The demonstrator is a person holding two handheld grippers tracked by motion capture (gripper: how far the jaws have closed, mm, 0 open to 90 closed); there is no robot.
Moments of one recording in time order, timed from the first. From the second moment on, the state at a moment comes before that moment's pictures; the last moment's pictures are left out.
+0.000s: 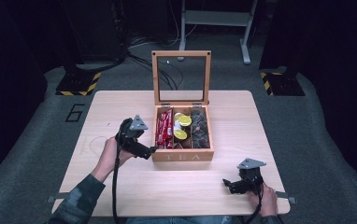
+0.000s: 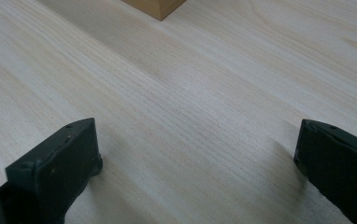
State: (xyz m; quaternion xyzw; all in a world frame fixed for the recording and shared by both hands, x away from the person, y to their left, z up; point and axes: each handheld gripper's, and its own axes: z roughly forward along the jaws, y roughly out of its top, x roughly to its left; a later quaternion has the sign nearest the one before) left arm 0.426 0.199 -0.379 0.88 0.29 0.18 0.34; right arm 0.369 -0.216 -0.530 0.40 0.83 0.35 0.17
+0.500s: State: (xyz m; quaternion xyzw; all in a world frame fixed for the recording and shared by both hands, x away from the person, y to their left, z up) left arm 0.451 0.161 -0.369 0.89 0.26 0.16 0.33; right arm 0.369 -0.216 -0.530 0.40 0.83 0.35 0.17
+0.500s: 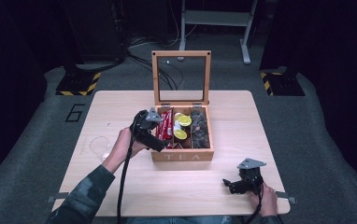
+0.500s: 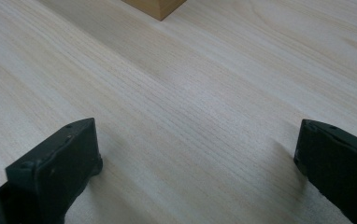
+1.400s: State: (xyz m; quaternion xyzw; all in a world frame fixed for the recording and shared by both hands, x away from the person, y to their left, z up) left arm 0.482 0.097 -0.382 0.91 0.23 0.13 0.32; right arm 0.369 -0.216 -0.530 0.40 0.83 0.35 0.17
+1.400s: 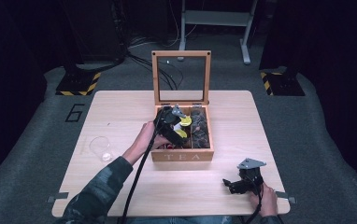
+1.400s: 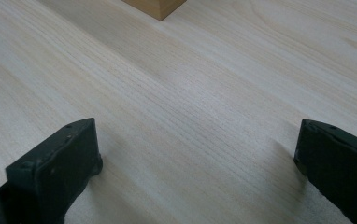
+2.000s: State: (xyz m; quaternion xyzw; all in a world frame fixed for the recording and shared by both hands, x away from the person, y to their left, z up) left arm 0.494 0.054 -0.398 0.92 0.22 0.10 0.31; right arm 0.369 -0.216 -0.530 0.40 0.83 0.35 0.17
